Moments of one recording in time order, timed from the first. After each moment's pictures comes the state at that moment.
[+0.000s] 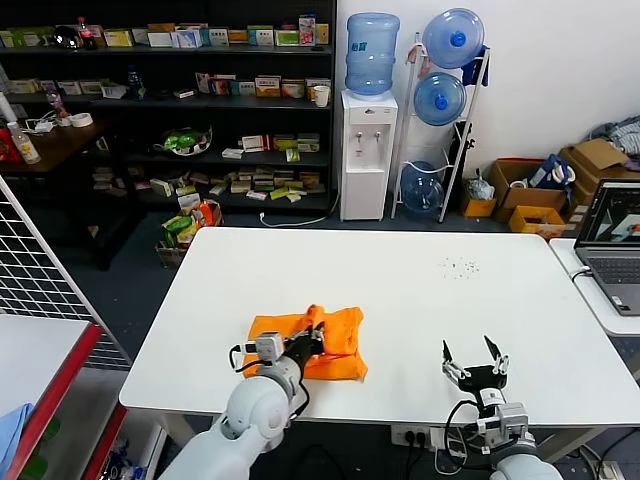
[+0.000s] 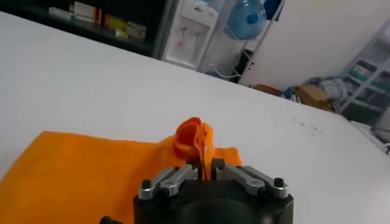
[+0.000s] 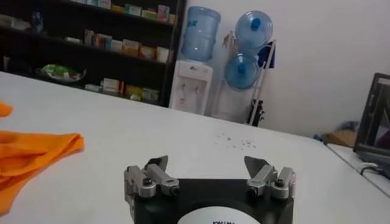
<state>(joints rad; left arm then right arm) 0.96 -1.29 0.07 -1.72 -0.85 0.38 -0.44 -1.47 1.22 0.53 1.85 0.15 -0.10 0.10</state>
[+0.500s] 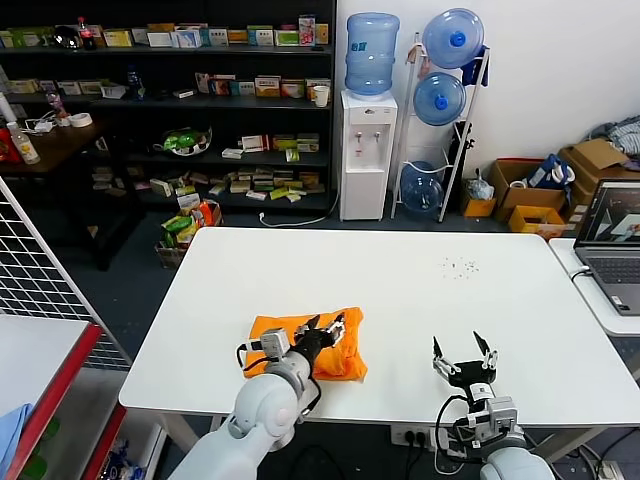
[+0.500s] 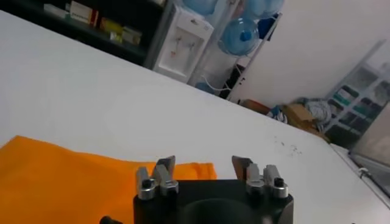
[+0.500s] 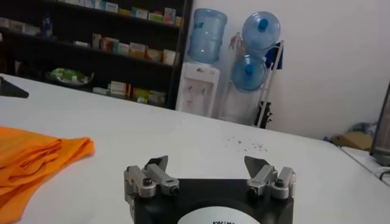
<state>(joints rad) 0.99 -1.27 0.05 -1.77 -0.85 0.34 -0.42 -1.43 1.22 0.51 1.83 0.15 -0.10 0.08</state>
